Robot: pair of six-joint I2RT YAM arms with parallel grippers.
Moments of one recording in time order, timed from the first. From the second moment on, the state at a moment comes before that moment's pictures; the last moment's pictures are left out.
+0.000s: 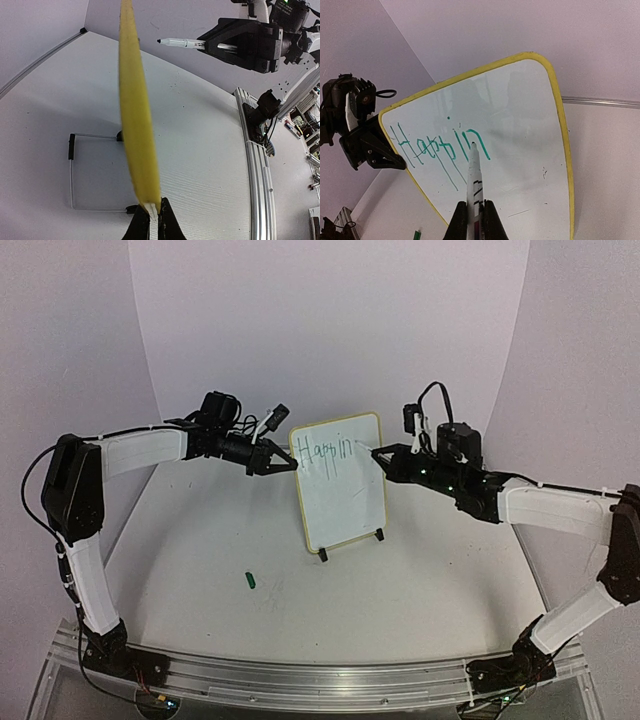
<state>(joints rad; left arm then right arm) -0.49 1.89 1.52 -0.26 0.95 0.19 0.63 1.47 1.00 0.25 -0.09 0.43</state>
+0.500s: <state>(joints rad) -0.49 1.89 1.52 -0.26 0.95 0.19 0.63 1.54 1.04 0.25 -0.08 0.42</state>
